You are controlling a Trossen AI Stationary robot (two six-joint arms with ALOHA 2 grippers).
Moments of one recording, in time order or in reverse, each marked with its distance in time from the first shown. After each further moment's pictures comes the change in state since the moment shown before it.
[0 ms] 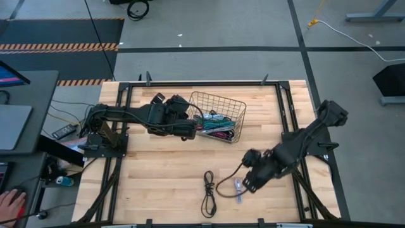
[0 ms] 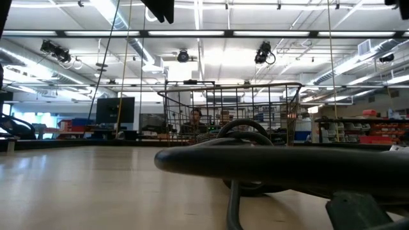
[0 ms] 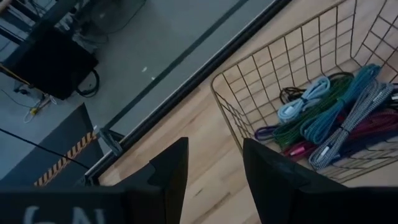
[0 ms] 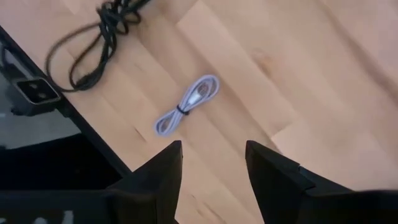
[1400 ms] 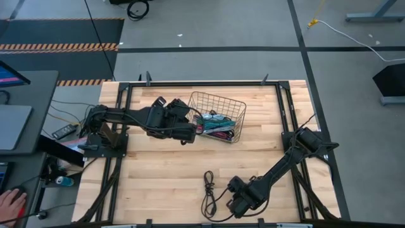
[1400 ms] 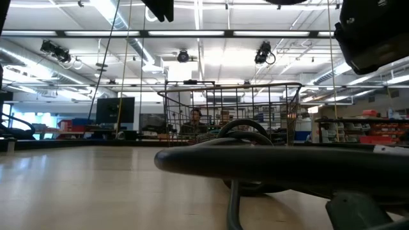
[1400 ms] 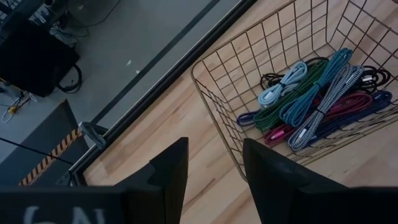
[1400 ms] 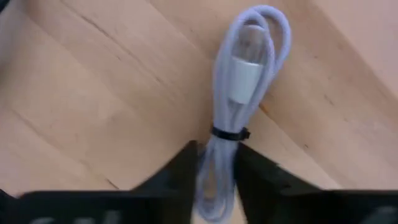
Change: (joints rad) left arm -0.031 0.000 0.000 0.009 0.067 0.002; right arm 0.095 0.509 0.000 0.352 0.003 0.195
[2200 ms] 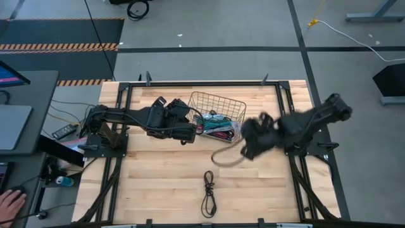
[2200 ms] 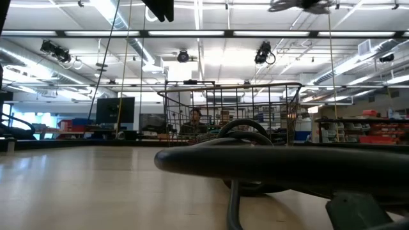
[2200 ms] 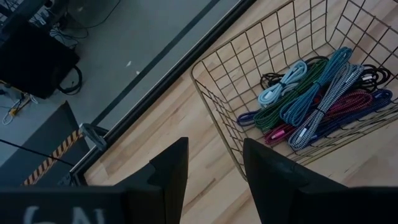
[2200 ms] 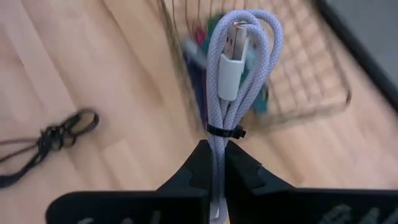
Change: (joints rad) left arm 0.000 0.000 0.000 0.001 0.000 0.010; right arm -0.270 -0.565 0.206 -0.601 0.411 -0.645
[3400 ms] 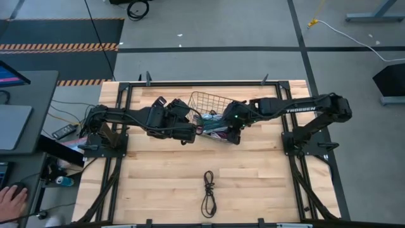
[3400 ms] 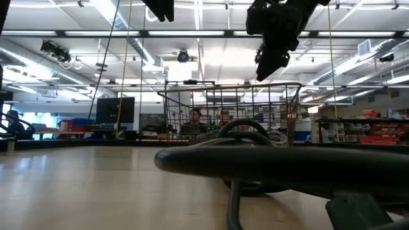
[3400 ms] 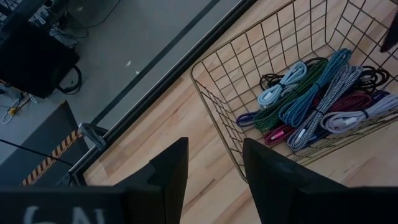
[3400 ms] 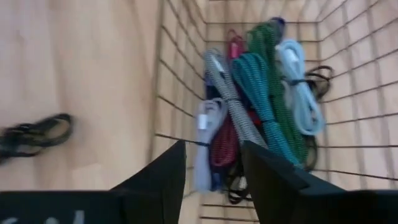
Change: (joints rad) left arm 0.000 0.000 0.000 0.003 0.000 -0.003; right arm -0.525 -0.049 -0.439 0.703 -0.475 -0.743
